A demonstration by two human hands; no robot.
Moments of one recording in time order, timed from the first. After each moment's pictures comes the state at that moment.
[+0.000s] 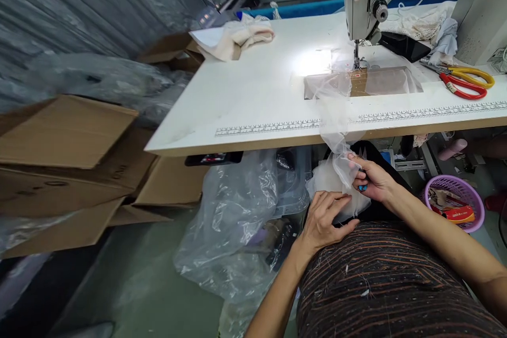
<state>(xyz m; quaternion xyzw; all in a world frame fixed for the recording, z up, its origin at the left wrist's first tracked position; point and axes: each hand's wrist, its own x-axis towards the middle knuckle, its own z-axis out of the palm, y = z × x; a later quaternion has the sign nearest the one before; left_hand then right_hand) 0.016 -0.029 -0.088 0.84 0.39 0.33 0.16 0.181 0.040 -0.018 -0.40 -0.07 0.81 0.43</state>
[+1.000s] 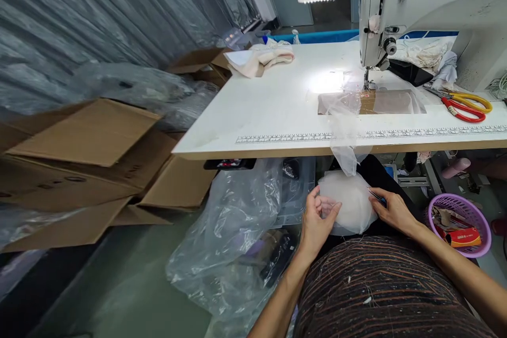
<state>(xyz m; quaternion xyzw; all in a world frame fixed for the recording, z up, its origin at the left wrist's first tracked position) 0.015 -0.020 -0.094 0.48 0.61 0.48 0.41 0.231 -0.004 -0.071 -0.60 -0.67 0.37 0.22</state>
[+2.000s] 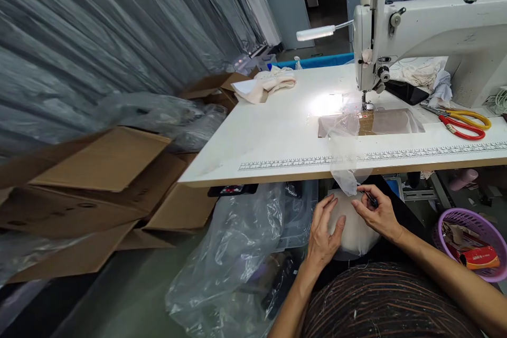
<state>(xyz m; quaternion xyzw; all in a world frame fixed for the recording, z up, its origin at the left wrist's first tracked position) 0.010 0.006 -0.099 0.74 0.50 0.42 0.13 0.184 0.034 -0.065 -0.49 -0.58 0.41 0.50</state>
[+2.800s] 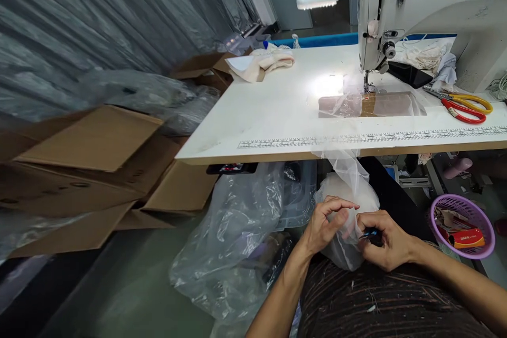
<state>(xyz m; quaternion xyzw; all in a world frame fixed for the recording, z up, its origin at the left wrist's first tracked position) 0.014 -0.007 -0.029 0.71 0.43 0.36 0.44 0.193 -0.032 -0.022 -0.29 -0.73 0.47 0.40</state>
